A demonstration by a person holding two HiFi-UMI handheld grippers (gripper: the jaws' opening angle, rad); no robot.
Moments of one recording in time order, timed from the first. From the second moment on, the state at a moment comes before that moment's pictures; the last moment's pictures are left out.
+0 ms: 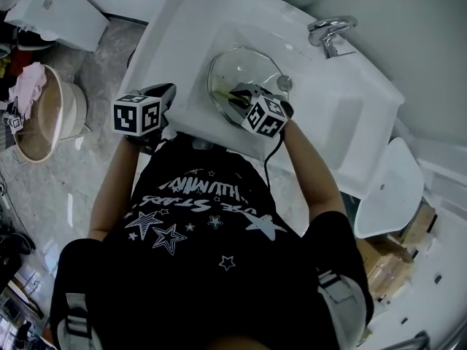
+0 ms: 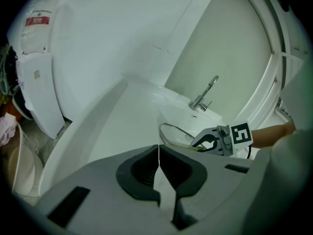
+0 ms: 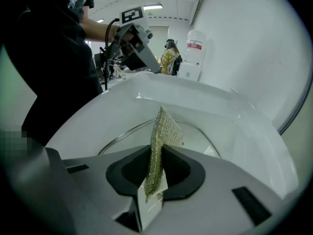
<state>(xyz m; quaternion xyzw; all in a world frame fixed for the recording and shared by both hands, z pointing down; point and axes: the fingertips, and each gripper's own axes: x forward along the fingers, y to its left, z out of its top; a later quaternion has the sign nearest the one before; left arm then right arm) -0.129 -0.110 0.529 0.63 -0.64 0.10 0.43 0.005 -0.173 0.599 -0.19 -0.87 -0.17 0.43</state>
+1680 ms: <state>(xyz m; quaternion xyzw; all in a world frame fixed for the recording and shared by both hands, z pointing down) -0.165 -0.143 0.548 0.59 -0.64 0.09 0.47 0.005 -0.343 0.635 -0.01 -0.88 -0.17 0.45</state>
